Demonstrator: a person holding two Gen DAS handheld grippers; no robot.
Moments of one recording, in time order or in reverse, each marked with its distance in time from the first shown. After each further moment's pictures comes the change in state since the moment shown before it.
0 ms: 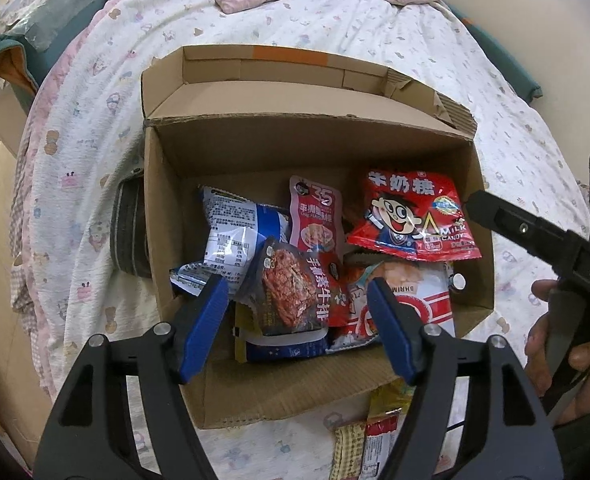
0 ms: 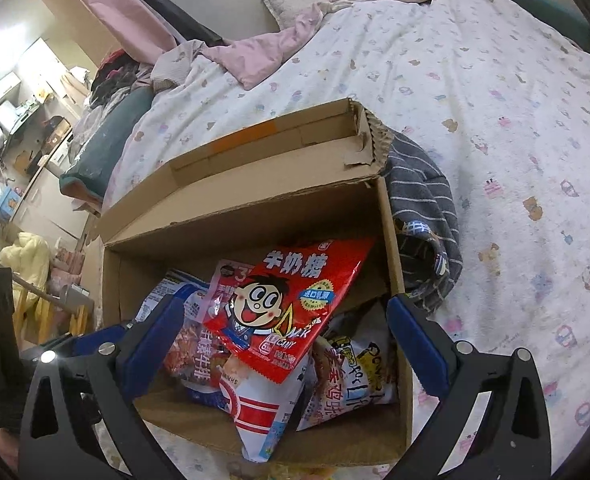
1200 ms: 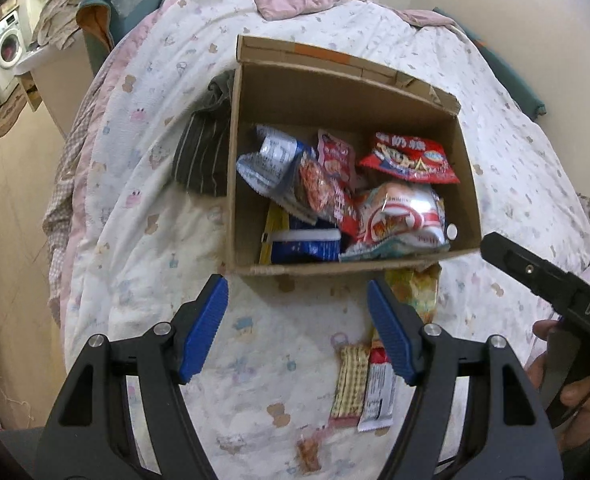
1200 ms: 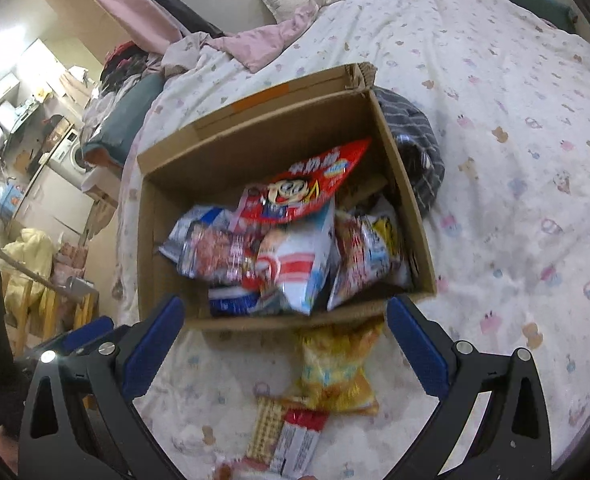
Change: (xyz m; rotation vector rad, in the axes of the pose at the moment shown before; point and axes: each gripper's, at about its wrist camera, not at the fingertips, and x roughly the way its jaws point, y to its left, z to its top) left arm -0.061 0.010 -0.097 -0.092 -0.068 0.051; right arm -0.059 0.026 -0.092 0.030 0.013 -0.011
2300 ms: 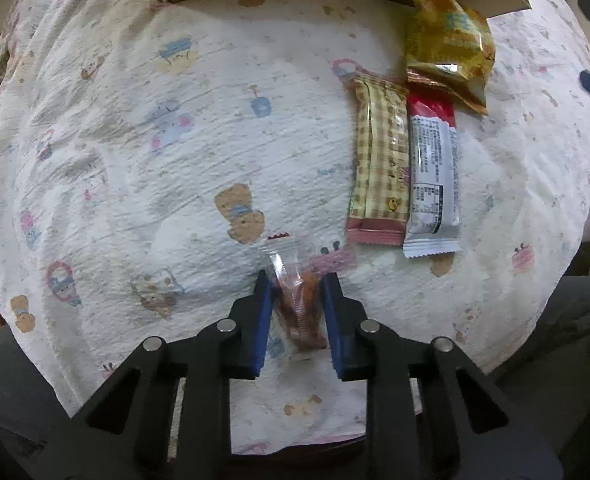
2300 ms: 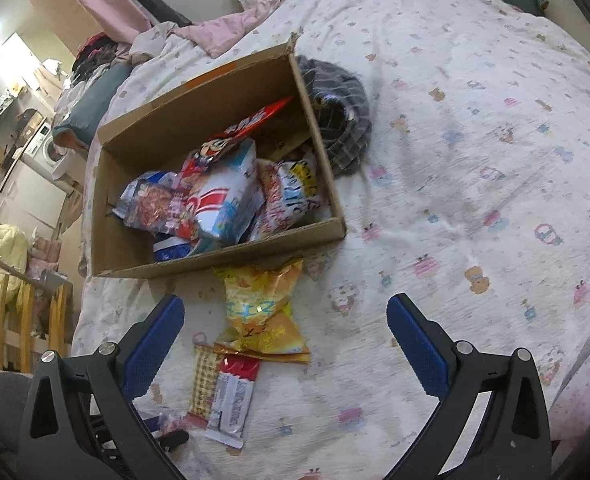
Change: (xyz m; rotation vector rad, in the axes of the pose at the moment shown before) left arm 0.089 -0.018 -0.138 0.079 0.509 0.036; right arm -0.020 -0.046 -0.040 0.021 0.050 -0.097
